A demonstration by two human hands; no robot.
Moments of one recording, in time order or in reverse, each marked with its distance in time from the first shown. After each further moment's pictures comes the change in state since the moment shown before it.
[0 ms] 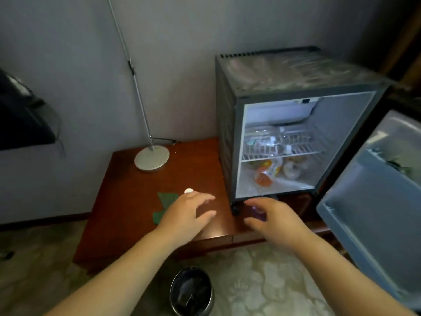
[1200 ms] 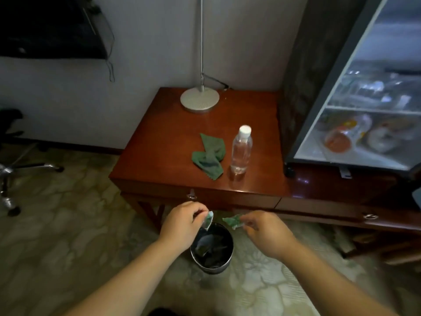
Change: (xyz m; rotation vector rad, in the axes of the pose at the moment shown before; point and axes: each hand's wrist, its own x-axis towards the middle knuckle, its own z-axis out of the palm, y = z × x) left_hand -0.126 -0.183 0.149 -0.097 0.199 -0.388; right_hand 0.023 0.038 0.239 -0.141 -0.345 -0.167
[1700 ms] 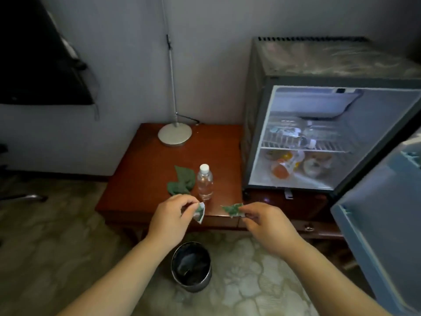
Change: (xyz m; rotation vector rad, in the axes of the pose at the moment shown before) left_hand -0.006 0.177 -0.086 -0.122 0.146 0.155; right_hand -0.107 -0.019 -0.174 0.102 0.262 -0.034
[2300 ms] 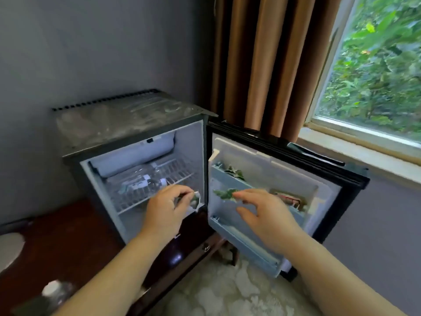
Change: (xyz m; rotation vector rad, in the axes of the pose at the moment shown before) left_hand 0.116 0.252 0.157 -0.331 -0.347 0.663; right_hand -0.134 0.075 -0.178 -0.160 0.670 0.457
